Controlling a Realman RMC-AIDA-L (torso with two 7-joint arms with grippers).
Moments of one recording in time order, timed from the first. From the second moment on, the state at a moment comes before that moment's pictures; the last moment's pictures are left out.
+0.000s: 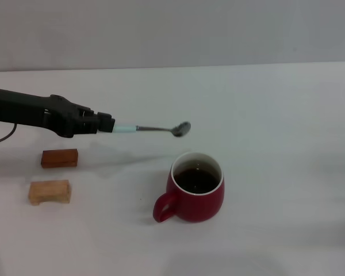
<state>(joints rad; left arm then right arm) -0.64 -1.88 0.87 0.84 2.00 1.69 -1.95 0.40 2.08 -0.40 0.04 -0.79 -1.29 0.15</state>
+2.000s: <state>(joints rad) -0.91 -1.93 0.90 1.06 2.39 1.97 -2.23 0.40 2.08 -0.40 -0.02 -0.83 -1.34 0.28</state>
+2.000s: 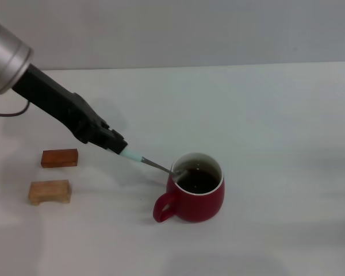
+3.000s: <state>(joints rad) -1.05 -2.05 0.96 1.06 2.58 1.87 -2.24 0.37 2.08 -0.40 -0.02 -0.83 -1.32 0.28</state>
